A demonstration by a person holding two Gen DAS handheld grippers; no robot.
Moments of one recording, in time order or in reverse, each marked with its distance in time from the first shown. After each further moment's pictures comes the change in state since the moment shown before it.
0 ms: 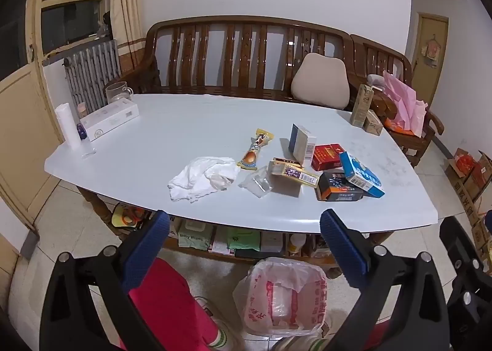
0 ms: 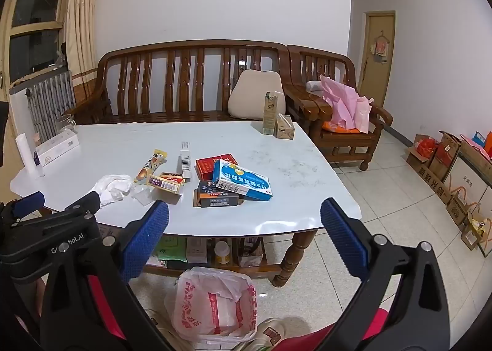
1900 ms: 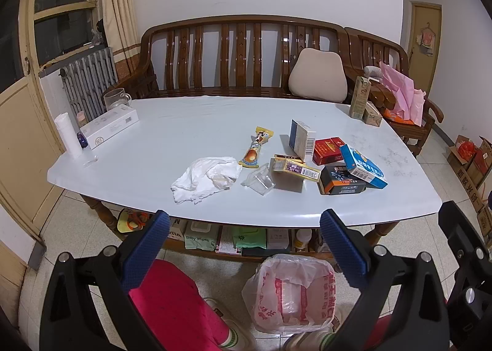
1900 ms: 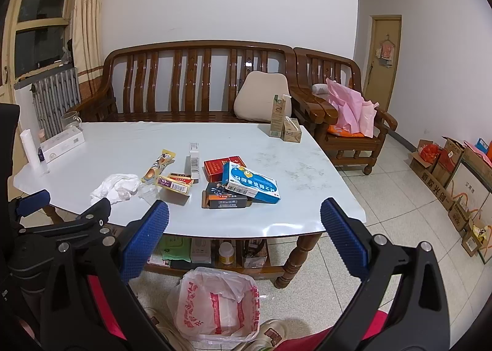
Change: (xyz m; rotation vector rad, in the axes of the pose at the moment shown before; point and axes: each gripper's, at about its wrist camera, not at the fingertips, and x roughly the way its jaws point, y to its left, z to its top) left arm -0.001 -0.005 -0.001 0.067 -0.004 0.032; right arm -0.004 0.009 0.010 -0.016 0.007 0.006
